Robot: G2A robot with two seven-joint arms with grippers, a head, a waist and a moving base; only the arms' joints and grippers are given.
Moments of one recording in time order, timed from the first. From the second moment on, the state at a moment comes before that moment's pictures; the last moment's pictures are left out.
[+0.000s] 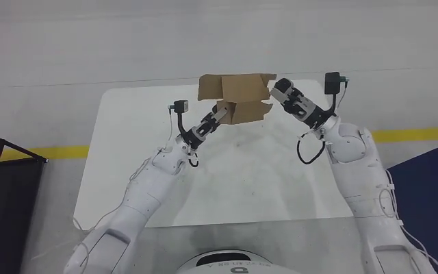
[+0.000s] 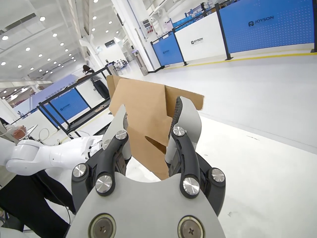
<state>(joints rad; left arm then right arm) 1.05 -1.42 -1.01 -0.96 -0.07 -0.99 -0.33 -1.21 -1.15 1.42 -1.41 -0.34 -0.80 0.36</state>
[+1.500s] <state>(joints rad) 1.02 -1.44 -1.01 -0.89 0.10 -0.99 -0.20 -1.25 -1.09 1.36 -1.36 0.08 -0.96 0.75</state>
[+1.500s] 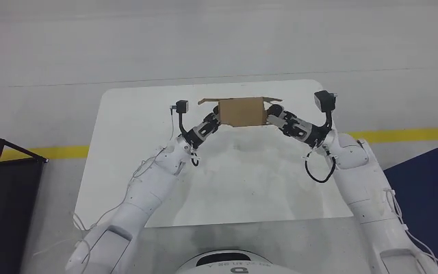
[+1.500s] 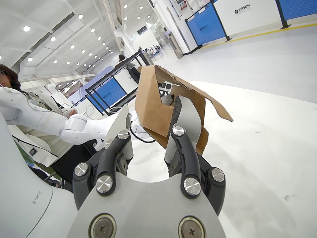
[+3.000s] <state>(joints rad) 1.02 -1.44 -1.01 -0.88 0.09 -1.00 -0.22 -1.17 -1.07 1.22 -1.20 0.42 -1.00 0.82</state>
